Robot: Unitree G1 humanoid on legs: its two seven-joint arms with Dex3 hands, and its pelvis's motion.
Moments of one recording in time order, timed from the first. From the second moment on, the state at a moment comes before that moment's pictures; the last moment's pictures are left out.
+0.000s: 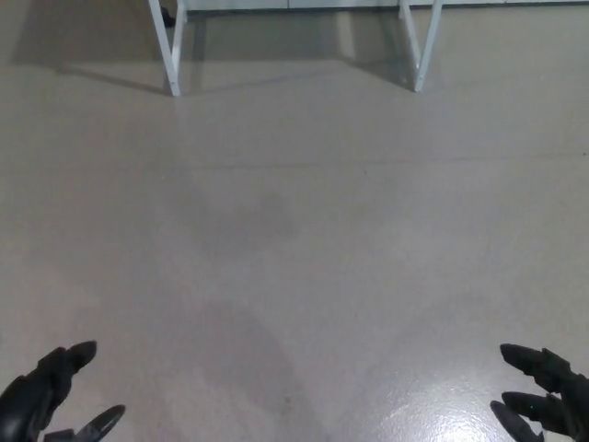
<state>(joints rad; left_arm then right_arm) 0.11 0.44 0.06 0.50 0.02 -0.06 -0.32 0.11 -0.33 0.00 0.49 -0.03 -0.13 0.23</state>
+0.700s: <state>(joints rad) 0.30 0.42 0.04 0.49 0.01 -0.08 -0.37 0.35 -0.35 0.00 0.49 -0.03 -0.22 0.27</state>
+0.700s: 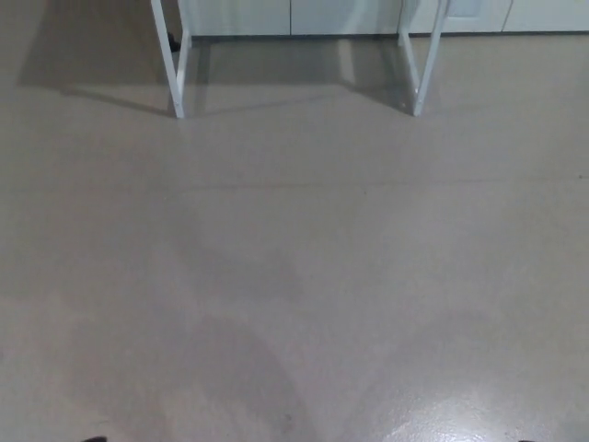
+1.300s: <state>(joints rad) 0.28 0.40 0.02 0.49 0.01 -0.08 -0.37 0.32 -0.37 -0.01 0.50 -0.04 -0.23 0.27</state>
